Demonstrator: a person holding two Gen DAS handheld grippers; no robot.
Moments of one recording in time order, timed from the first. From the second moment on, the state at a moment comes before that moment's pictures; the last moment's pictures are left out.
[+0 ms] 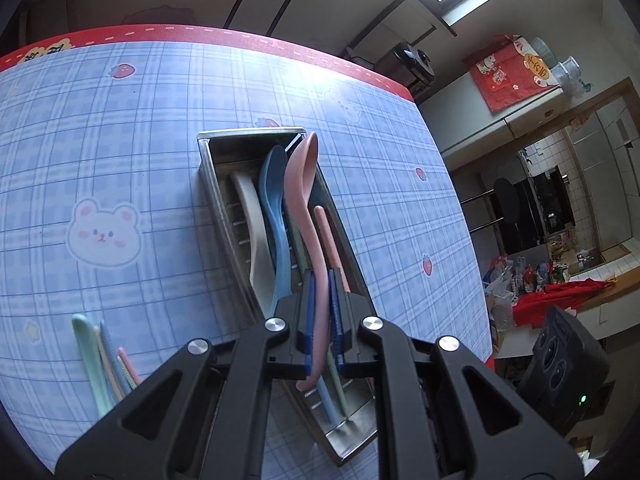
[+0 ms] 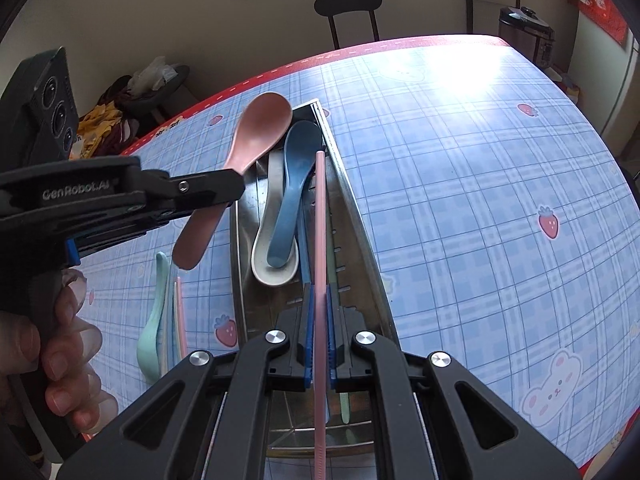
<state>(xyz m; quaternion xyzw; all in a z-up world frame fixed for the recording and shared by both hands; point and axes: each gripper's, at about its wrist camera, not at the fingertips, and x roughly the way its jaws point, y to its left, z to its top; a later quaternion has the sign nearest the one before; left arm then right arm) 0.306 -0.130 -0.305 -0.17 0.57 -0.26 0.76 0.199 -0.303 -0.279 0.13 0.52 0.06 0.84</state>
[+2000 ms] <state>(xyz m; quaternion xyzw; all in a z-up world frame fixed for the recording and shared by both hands) 0.170 0.005 -0.253 -0.02 0.49 -0.14 0.86 0.145 -0.273 -0.254 0.06 0.51 0.10 0.85</state>
